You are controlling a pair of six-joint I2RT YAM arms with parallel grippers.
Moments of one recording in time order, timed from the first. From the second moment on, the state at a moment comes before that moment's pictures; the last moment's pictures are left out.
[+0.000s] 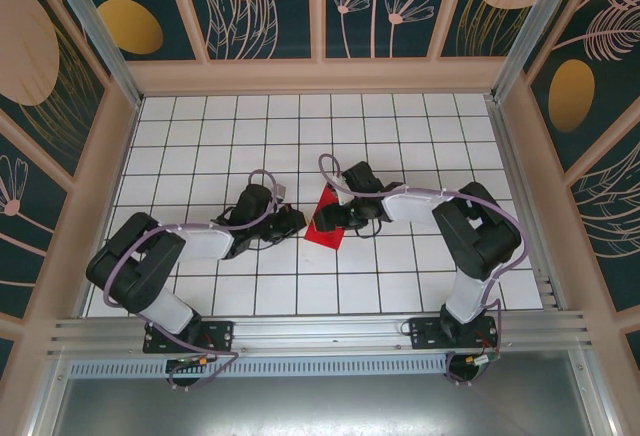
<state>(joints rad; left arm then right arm) -0.60 1.59 0.54 0.39 0.45 -1.06 0.65 1.78 0.92 -0.20 -0.47 0.41</state>
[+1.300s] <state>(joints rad) -0.66 1.81 0.66 0.40 0.47 -1.04 0.56 1.72 0.86 -0.19 -0.53 0.46</state>
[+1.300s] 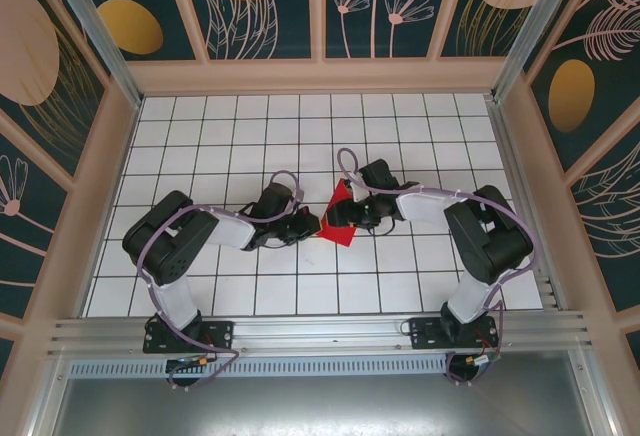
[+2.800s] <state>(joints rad) -0.69 1.89 0.72 0.63 0.60 -1.11 0.41 1.51 0.71 -0.12 -0.50 0.66</state>
